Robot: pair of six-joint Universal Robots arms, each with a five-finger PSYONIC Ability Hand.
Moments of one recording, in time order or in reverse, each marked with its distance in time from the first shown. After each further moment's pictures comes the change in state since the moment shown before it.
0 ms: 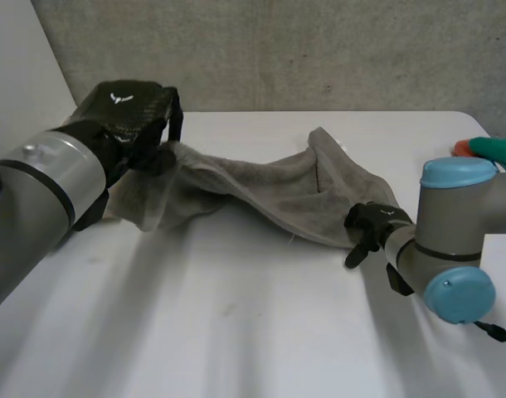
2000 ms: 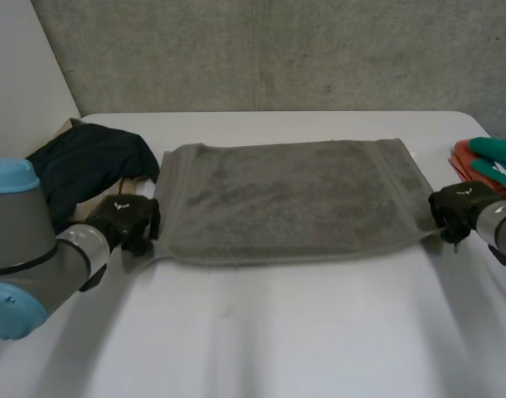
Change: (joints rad) left arm 0.284 -0.321 -0.310 0.273 0.194 0.110; right arm -0.375 -0.119 0.024 0.137 -0.243 -0.649; left_hand 0.000 0.000 0.002 0.000 0.011; right_hand 0.579 0.628 0.637 0.639 0.609
